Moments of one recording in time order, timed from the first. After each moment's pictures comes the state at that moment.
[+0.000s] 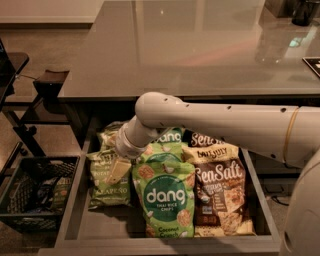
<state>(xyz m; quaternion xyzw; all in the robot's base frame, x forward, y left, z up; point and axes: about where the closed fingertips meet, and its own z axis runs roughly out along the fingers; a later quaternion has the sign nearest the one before) 0.527 0.145 0.672 -0.72 0.61 0.22 0.25</state>
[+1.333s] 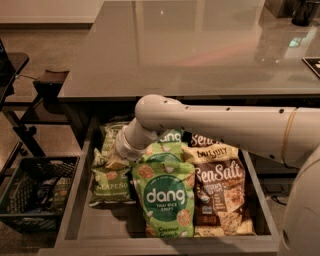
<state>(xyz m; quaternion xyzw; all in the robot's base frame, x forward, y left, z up) 0.524 0.144 0.665 -0.71 0.62 0.22 0.25</state>
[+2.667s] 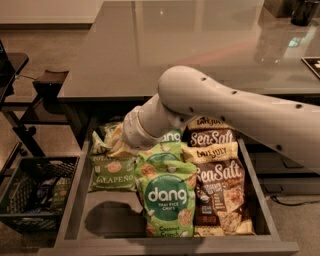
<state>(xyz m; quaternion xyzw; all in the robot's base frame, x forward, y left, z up) 0.482 0.114 0.781 -0.72 0.58 0.22 0.31</state>
